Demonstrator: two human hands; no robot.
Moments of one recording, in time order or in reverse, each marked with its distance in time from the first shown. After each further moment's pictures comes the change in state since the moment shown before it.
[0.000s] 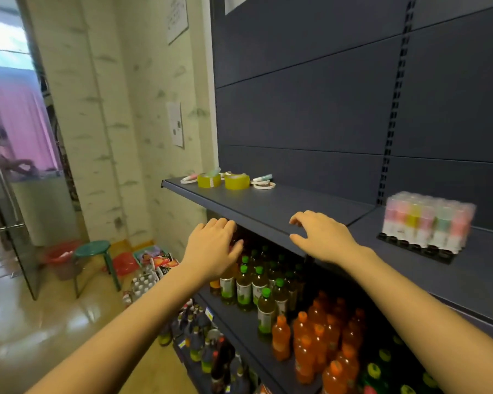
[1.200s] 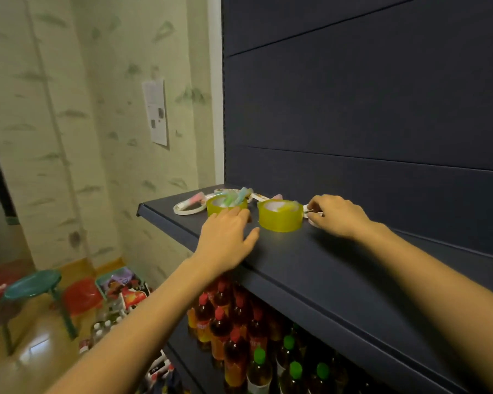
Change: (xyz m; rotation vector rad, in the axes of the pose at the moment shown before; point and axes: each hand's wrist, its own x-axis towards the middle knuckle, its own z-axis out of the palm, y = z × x) left_hand 0.294 -0.255 0.207 -0.188 0.009 0.051; right_hand 0.424 -0.001 0.139 -0.063 -0.017 0.224
